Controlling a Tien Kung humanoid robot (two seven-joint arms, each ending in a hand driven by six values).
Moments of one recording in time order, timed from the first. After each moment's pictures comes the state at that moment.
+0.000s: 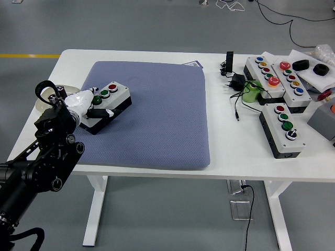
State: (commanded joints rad) left arm -0.65 0.07 -1.22 -0.93 2.27 -0.16 0.45; right arm 0.19 -0.15 0.49 0.18 -0.76 -0.24 -0.15
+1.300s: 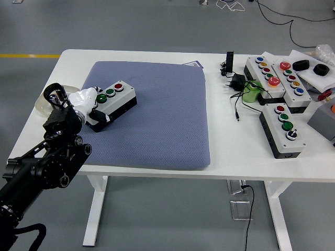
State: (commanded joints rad) left arm -0.68 0.06 -1.12 -0.80 2.22 0.02 0.36; right arm 0.19 -0.15 0.49 0.18 -0.77 -0.24 -0.15
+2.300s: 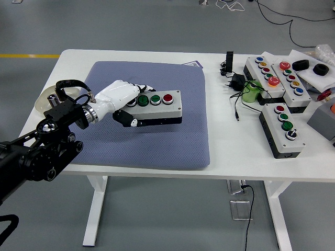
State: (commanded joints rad) left arm -0.81 0.23 -0.74 -0.78 2.05 0.17 -0.32; right arm 0.19 -0.15 0.49 0.18 -0.76 -0.24 -0.15
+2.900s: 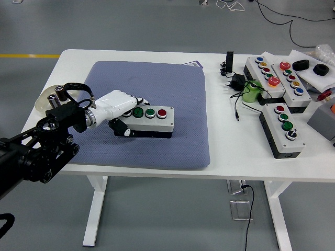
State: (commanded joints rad) left arm -0.81 0.24 -0.71 -0.77 2.17 0.08 -0.28; right arm 0.19 -0.15 0.49 0.18 -0.76 -0.24 -0.15
